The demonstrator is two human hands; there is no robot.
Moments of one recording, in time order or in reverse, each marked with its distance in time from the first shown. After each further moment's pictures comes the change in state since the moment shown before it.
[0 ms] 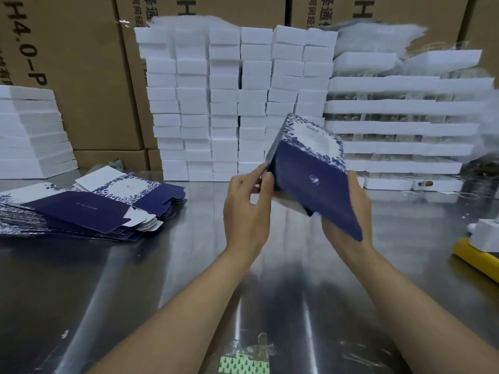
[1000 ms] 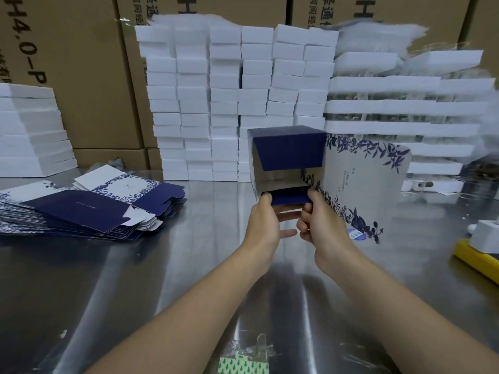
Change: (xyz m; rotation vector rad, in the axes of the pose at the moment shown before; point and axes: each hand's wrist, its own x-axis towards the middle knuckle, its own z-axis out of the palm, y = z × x) left_hand -0.011 0.005 0.024 -0.221 -0.202 -0.576; right_hand -0.021 -0.016 0.024 0.529 -0.219 0.629
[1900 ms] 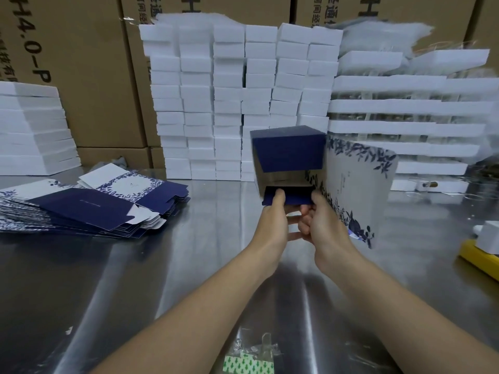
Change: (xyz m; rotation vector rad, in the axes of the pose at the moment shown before) left_hand 0.008 -0.009 0.002 0.025 -0.084 -0.019; right_hand 0.003 0.009 0.006 0.014 -0.025 -0.030
